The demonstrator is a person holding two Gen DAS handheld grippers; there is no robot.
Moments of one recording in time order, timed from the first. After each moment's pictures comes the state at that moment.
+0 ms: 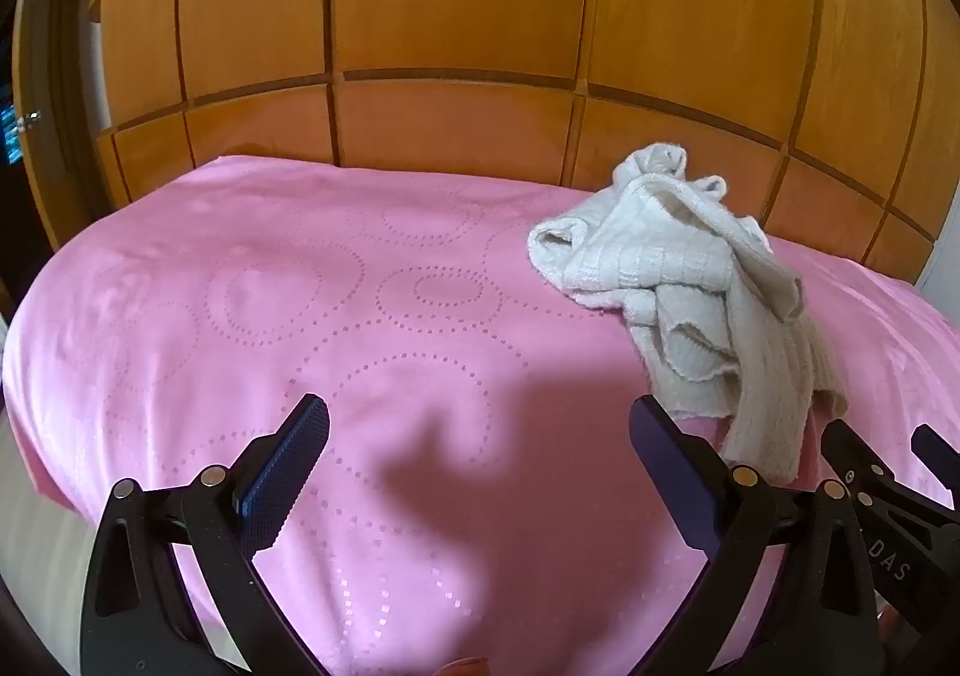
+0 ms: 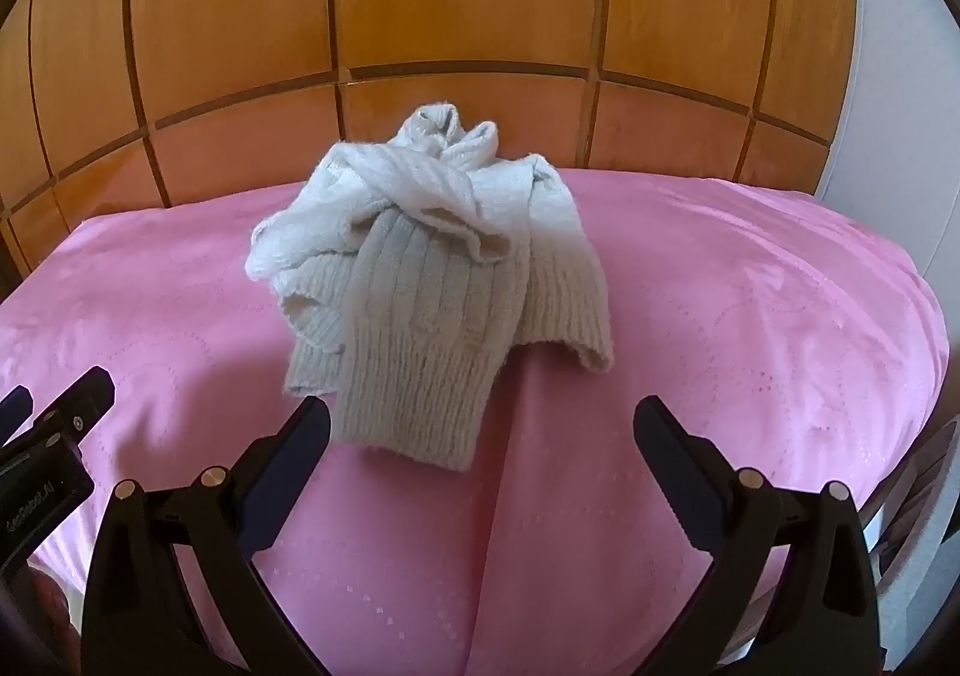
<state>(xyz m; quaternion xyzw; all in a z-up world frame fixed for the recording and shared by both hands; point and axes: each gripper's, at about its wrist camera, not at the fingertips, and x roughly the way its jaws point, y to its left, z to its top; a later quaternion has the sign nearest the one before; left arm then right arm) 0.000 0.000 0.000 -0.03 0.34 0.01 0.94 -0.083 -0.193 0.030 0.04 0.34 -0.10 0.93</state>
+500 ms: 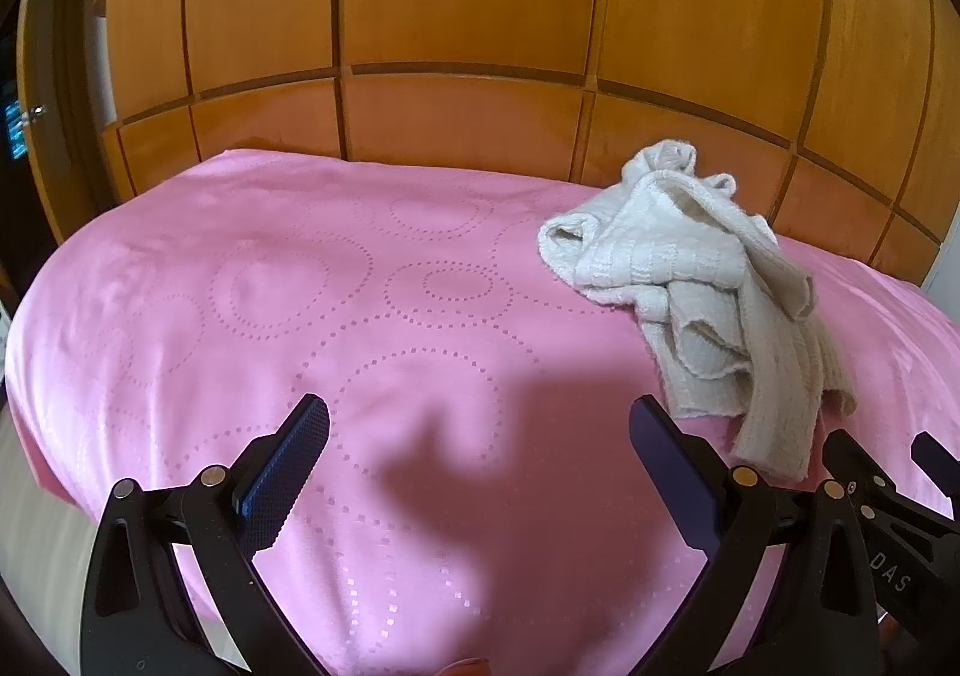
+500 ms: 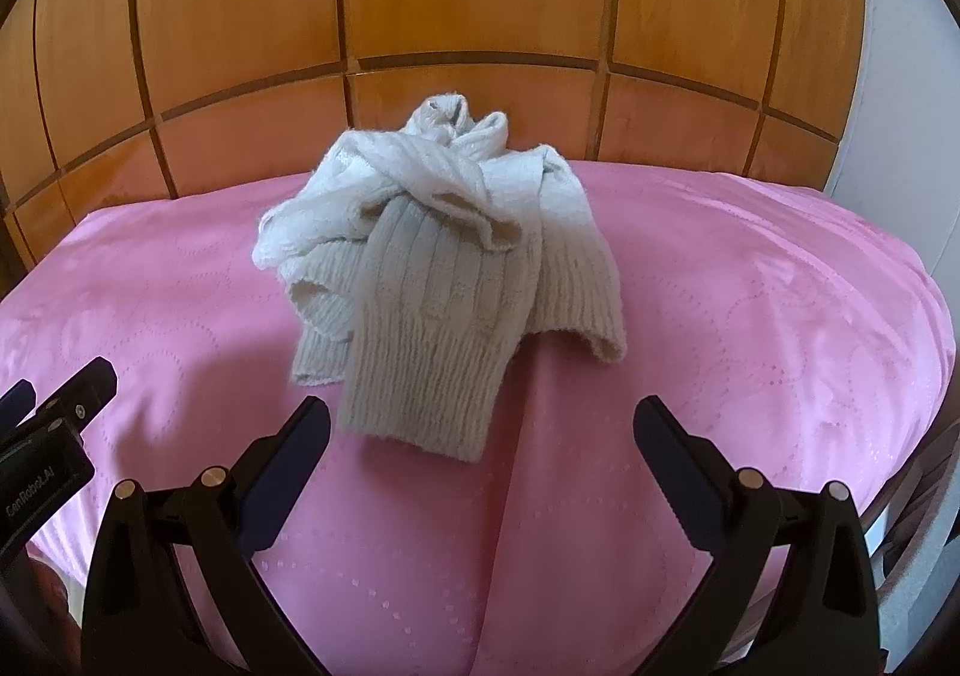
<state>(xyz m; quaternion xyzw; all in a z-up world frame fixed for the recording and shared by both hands) -0.003 0.005 -0.002 -0.03 0.35 0.01 0.94 -0.082 -0.191 0.025 0.04 0.35 -0.09 0.93</state>
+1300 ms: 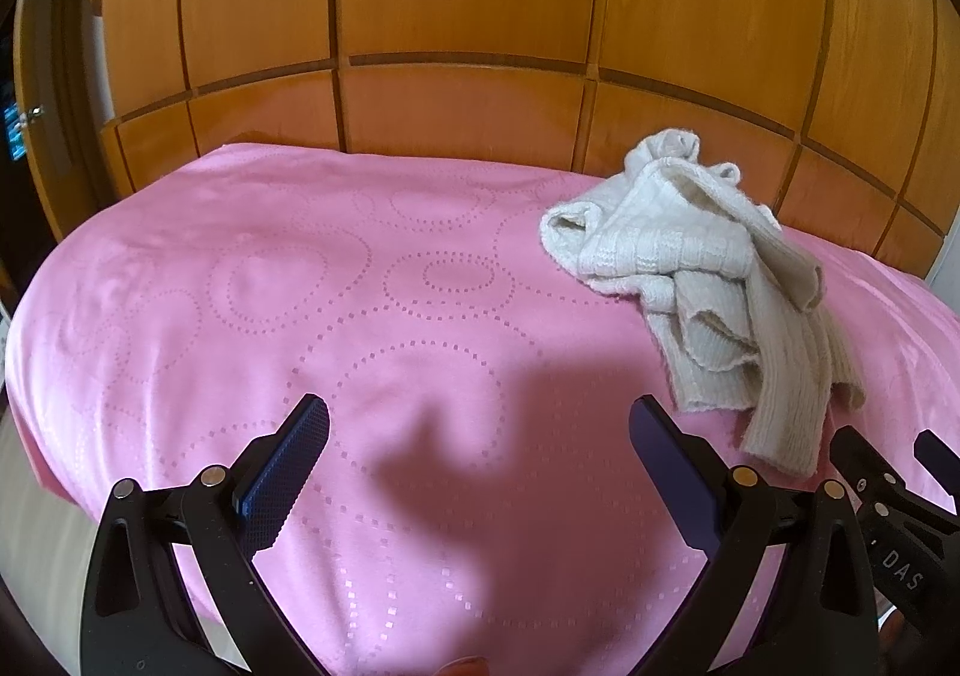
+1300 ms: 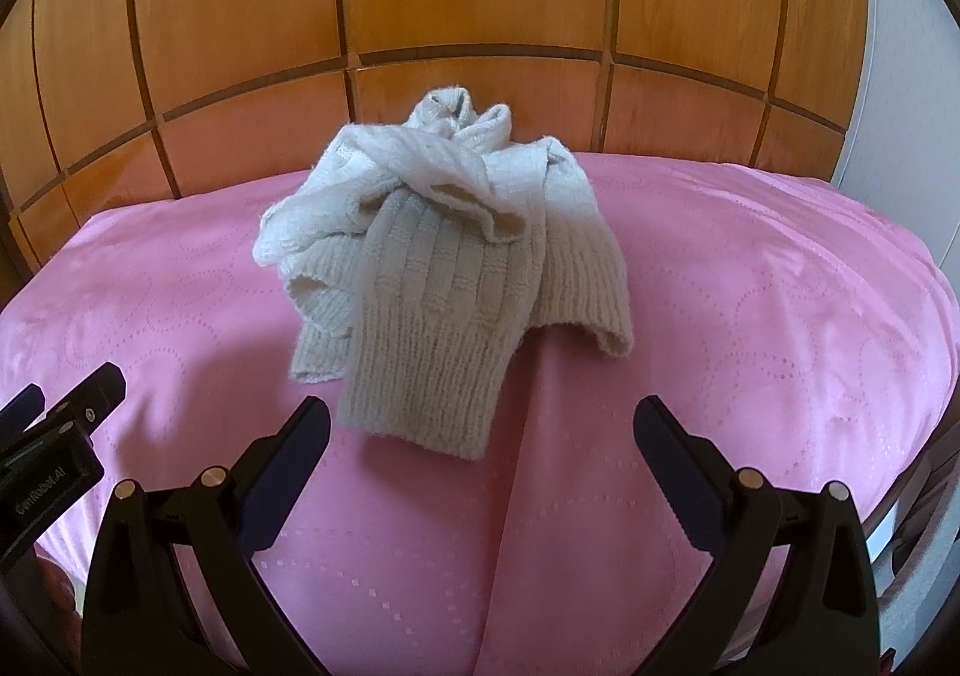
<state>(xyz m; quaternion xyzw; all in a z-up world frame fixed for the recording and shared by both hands) 0.001 0.010 -0.017 -0.05 0.39 0.01 0.92 -0.079 -0.196 0.021 0.05 0.35 -0.08 0.93</state>
